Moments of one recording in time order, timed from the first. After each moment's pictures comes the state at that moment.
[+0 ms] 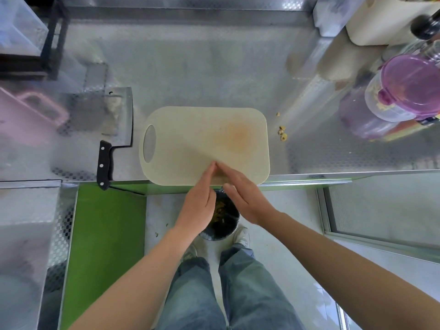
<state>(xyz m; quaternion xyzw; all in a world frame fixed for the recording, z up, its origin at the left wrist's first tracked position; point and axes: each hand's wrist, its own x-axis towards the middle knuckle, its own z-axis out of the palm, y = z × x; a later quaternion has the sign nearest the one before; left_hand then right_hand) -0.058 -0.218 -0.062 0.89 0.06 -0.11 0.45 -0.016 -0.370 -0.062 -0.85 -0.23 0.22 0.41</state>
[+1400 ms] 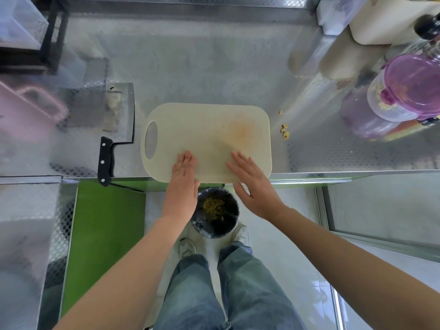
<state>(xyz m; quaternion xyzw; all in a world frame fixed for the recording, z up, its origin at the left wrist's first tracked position) -0.047 -0.179 -0.084 0.96 0.04 -0.05 0.27 -0.006 -0.387 -0.075 -0.90 -0.28 0.13 0.33</state>
